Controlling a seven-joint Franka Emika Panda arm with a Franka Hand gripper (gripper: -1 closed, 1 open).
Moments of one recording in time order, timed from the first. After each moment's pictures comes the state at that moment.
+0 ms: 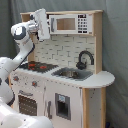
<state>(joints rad) -1.71 -1.44 0.94 -1.33 0.08 1.99 0.06</state>
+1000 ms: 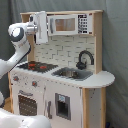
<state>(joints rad) -1.53 -1.46 0.94 -1.56 0.08 1.98 0.01</state>
